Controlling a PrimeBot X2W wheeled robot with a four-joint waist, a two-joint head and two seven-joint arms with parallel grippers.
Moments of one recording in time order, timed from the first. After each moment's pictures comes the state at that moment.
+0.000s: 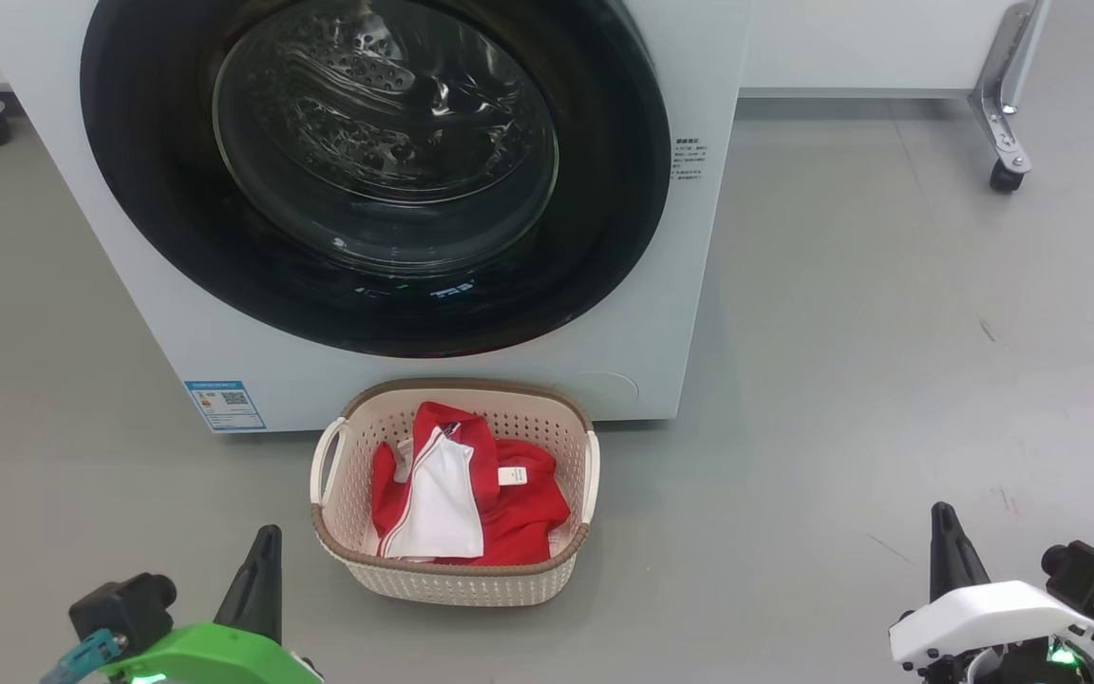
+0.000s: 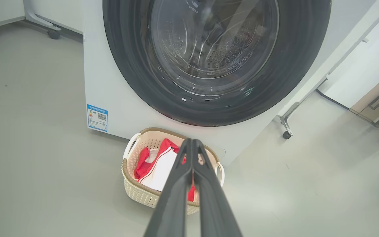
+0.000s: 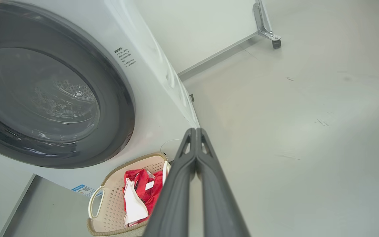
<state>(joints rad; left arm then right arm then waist) 0.05 0.13 -0.25 0.13 -0.76 0.02 -0.08 0.09 -0.06 0.09 0.20 0.68 -0.02 -0.12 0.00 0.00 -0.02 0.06</state>
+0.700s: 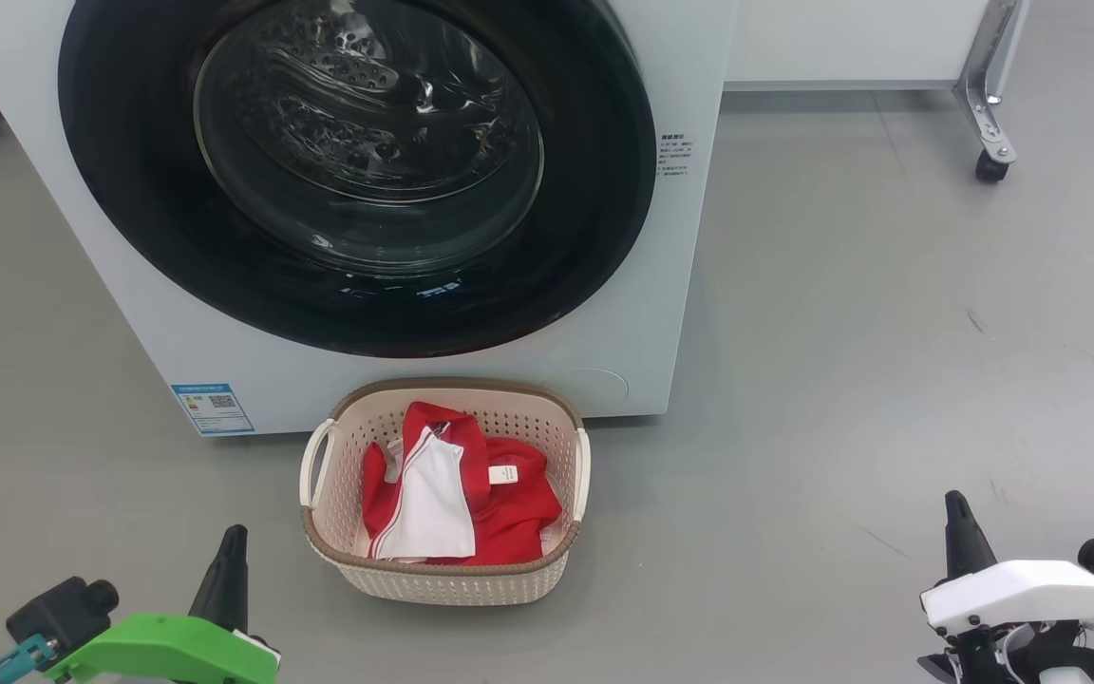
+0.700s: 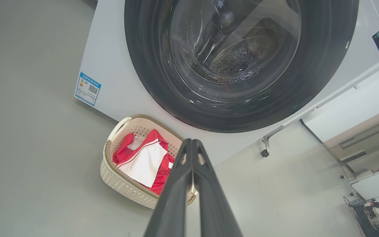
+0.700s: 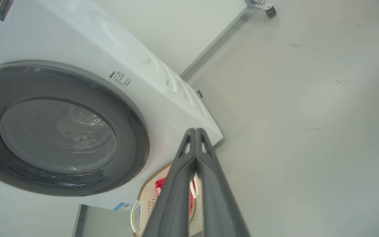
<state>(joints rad) 0.04 0.11 -0.17 0.17 -1.03 -0.02 -0.03 0.05 -0.05 0.02 0.22 0.96 0.02 -0.05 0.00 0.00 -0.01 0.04</state>
